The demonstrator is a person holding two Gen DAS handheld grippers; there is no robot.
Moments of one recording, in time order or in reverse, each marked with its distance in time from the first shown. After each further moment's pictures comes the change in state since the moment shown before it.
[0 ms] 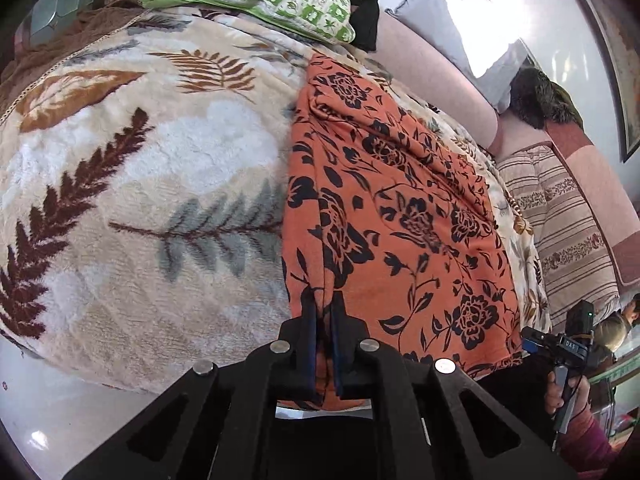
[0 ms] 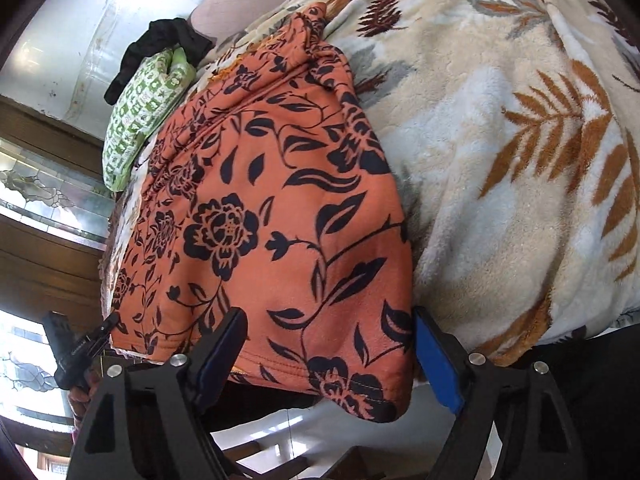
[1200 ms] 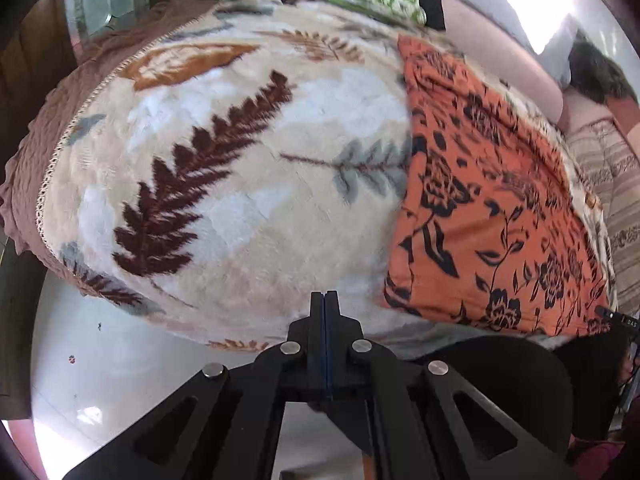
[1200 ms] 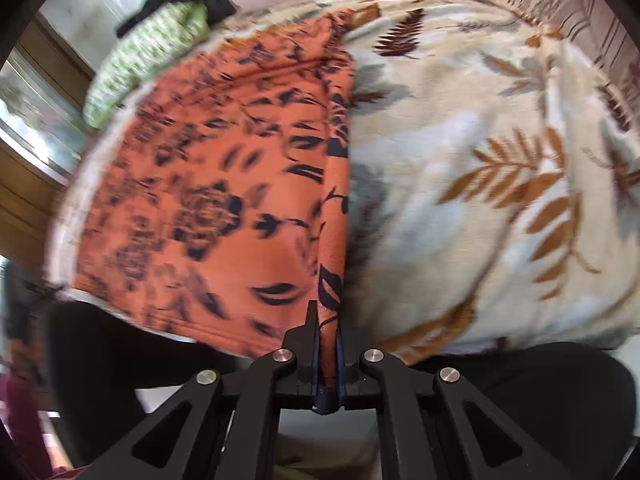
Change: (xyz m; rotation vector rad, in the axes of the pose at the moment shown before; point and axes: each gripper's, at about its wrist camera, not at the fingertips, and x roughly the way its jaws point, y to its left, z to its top) left arm -0.043 0.058 -0.040 -0.010 0.014 0.273; right arm -0.026 0.003 -0.013 -0.152 0.017 -0.135
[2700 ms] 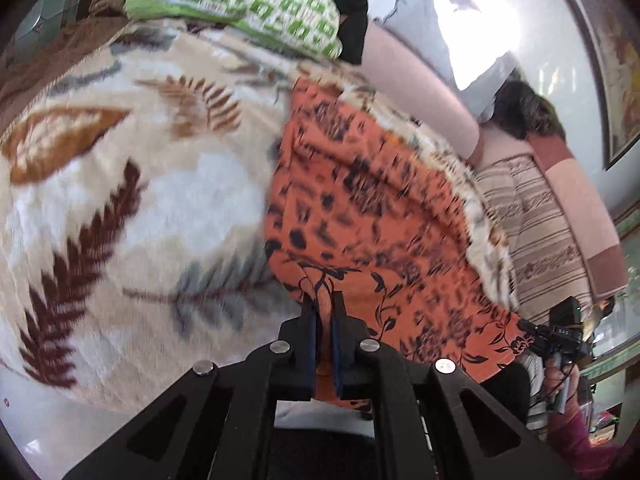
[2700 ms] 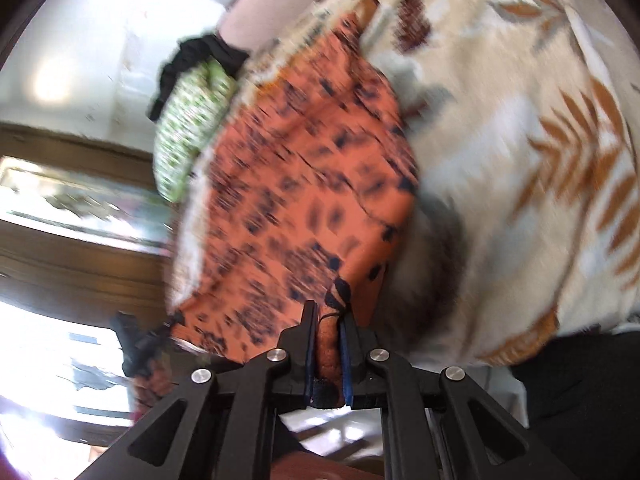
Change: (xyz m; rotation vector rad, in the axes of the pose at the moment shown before) left arm -0.006 -0.058 0.106 -0.001 0.009 -0.386; right arm -0.021 -0.013 0.060 0.267 0.024 0.435
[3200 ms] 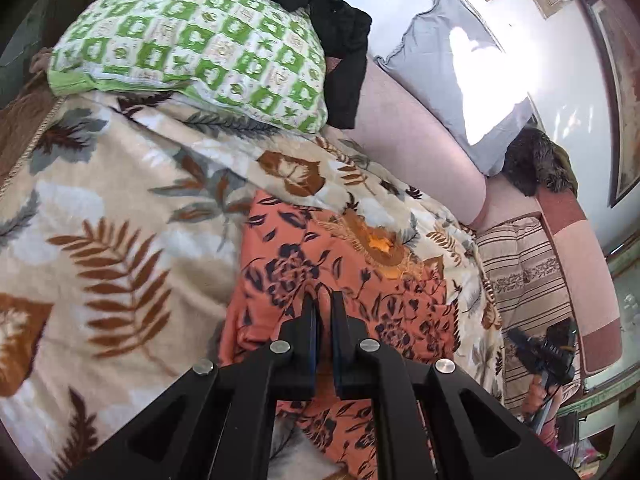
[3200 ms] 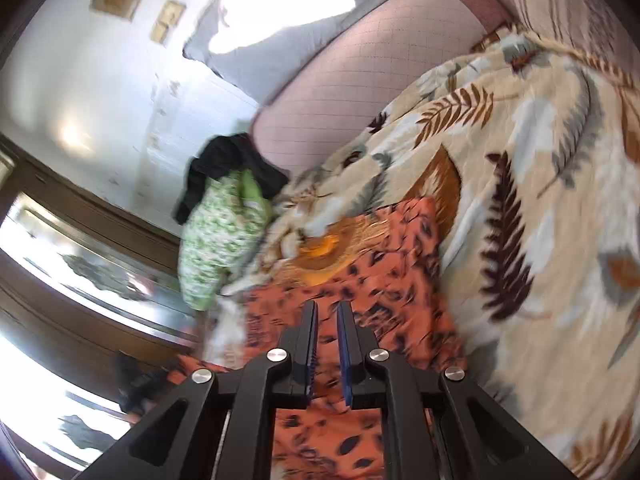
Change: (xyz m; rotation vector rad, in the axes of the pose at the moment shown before) left arm 0.073 -0.039 0.197 -0.028 -0.042 -0.003; right arm 0.019 0.066 0.208 -0.092 -0.186 0.012
